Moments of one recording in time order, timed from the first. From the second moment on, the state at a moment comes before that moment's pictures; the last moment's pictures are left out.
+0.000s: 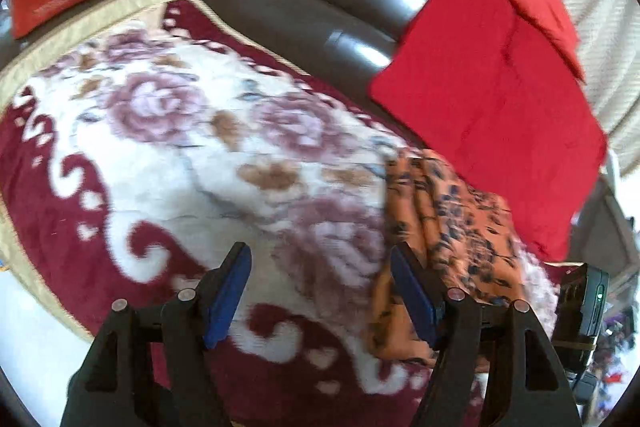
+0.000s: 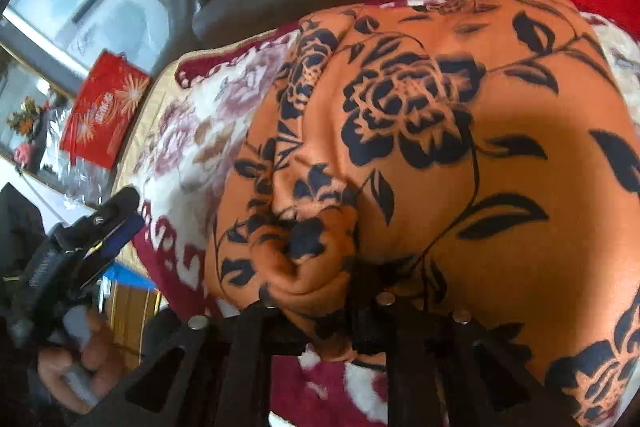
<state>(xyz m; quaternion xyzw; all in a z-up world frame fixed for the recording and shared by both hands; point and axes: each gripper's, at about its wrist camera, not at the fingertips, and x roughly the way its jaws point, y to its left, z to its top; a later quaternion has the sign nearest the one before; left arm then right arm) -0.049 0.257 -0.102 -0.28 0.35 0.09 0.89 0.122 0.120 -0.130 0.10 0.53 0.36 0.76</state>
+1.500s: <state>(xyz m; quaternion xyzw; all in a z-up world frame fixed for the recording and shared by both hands) 0.022 0.196 -0.137 -0.19 0.48 -0.01 0.86 0.109 -0.017 -0.107 0.27 0.49 0.36 0.75</state>
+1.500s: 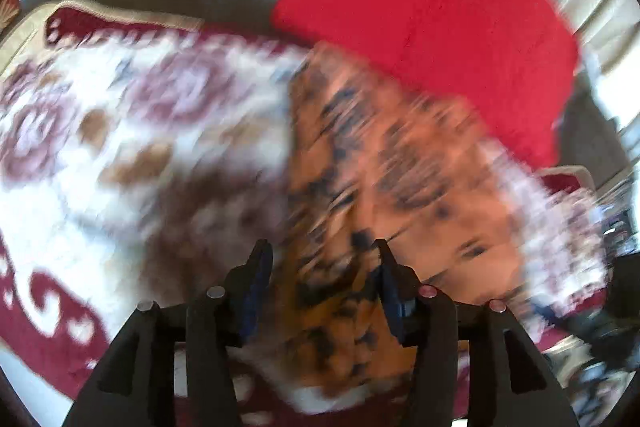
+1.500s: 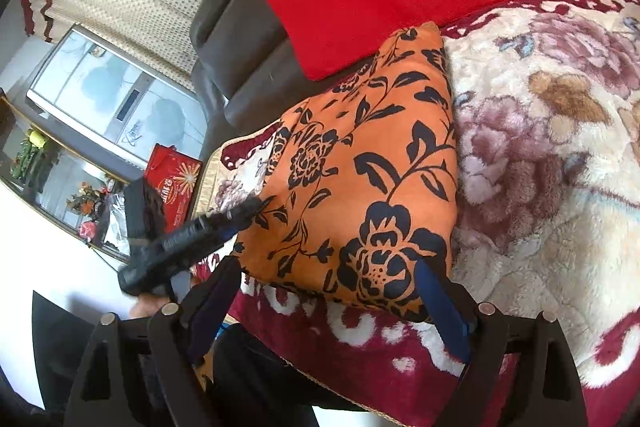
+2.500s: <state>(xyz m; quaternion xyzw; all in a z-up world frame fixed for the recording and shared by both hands) 0.049 0.196 -0.145 -0.15 0.43 0.04 0.89 0.156 -0.008 -0.168 0.26 0.56 0.30 0.73</state>
